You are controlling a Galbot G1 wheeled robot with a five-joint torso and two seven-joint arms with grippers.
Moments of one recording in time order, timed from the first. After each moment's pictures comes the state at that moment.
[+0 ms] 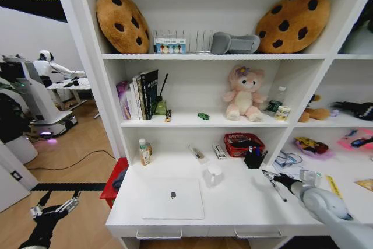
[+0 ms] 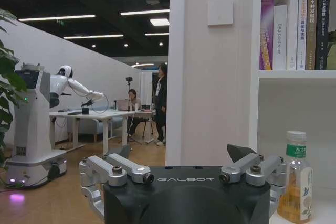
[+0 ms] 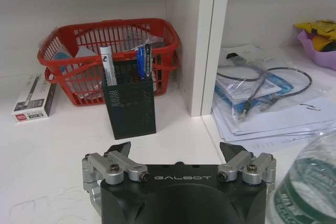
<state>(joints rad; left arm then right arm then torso) 2.03 -1.15 -1.03 -2.09 -0.69 -0.29 0.00 -1.45 0.67 0.81 1.66 0.98 -0.55 0.08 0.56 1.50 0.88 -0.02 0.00</state>
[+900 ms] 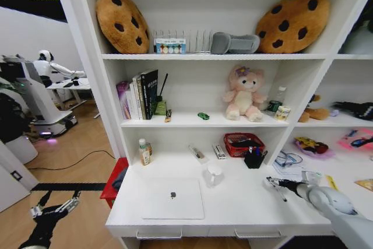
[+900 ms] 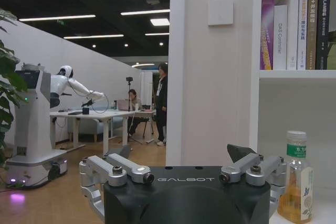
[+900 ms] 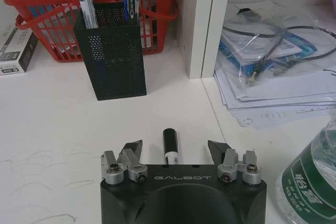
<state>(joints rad) 2.03 -1.15 -1.03 -2.09 -0.69 -0.29 0.00 -1.31 0.67 0.66 1.45 0.89 -0.58 -0.06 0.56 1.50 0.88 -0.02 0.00</state>
